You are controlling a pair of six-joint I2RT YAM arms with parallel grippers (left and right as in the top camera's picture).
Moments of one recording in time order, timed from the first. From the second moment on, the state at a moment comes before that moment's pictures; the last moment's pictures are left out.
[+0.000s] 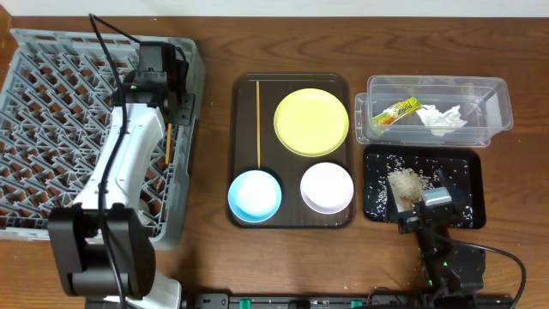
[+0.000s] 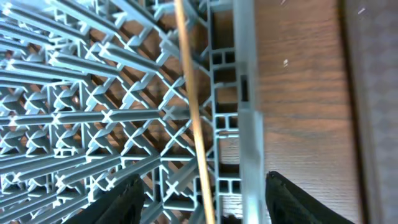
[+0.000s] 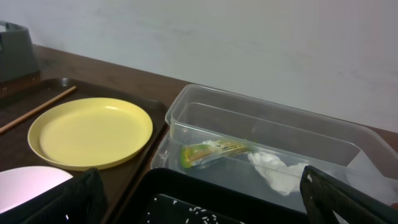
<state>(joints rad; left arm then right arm) -0.03 1.70 1.35 -0.72 -0.19 0.18 0.10 0.01 0.01 -0.06 -0.08 -0.16</state>
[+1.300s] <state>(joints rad) -0.36 2.03 1.36 -0.66 -0.06 -0.20 0.10 0.01 0.01 -0.06 -0.08 -0.16</state>
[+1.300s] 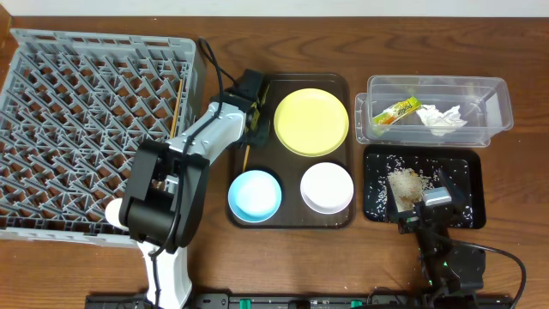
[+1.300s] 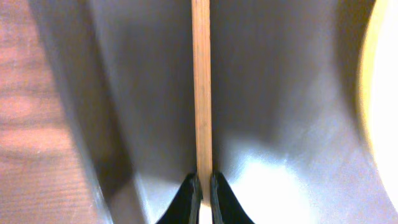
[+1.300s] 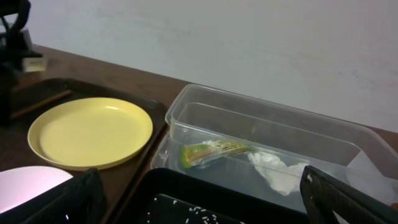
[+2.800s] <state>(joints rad) -0.37 1.51 1.43 -1.03 0.00 -0.09 0.10 0.01 0.01 -0.06 -0.08 -0.16</state>
